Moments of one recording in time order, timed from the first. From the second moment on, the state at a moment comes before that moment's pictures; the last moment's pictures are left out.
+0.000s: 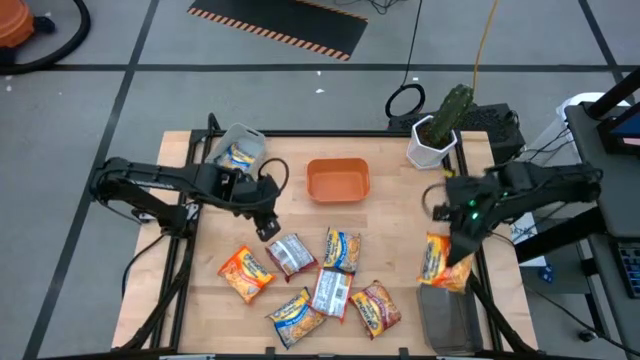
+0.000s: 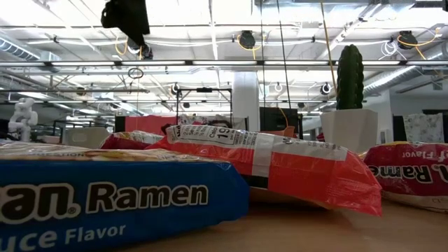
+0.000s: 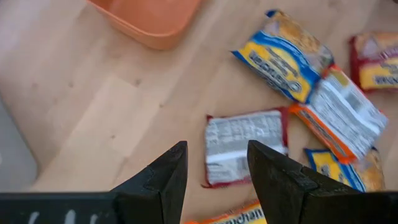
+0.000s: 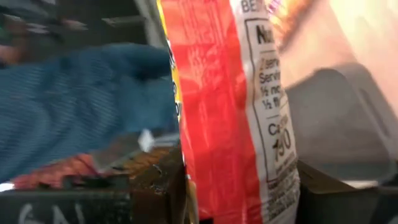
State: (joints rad) left arm -0.12 1.38 1.38 -1.11 -0.16 -0.64; right arm 0.20 0.83 1.03 -1.10 -0.73 1.06
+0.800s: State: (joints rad) left arm -0.23 1.38 1.35 -1.09 -0.22 -0.62; right arm 0.74 1.24 0.98 -0.97 -0.44 1.06
